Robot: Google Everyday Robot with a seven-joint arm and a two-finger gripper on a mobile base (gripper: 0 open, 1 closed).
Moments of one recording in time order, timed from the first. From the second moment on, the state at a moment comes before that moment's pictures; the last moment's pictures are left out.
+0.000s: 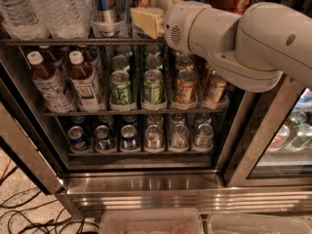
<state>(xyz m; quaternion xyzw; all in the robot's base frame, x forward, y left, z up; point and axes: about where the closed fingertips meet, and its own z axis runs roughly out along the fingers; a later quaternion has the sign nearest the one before) 0.612 0.009 1.058 -0.28 0.65 0.24 0.66</state>
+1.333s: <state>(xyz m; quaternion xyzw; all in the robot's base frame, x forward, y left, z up) 0.610 0.003 1.074 -0.28 0.64 0.24 0.68</state>
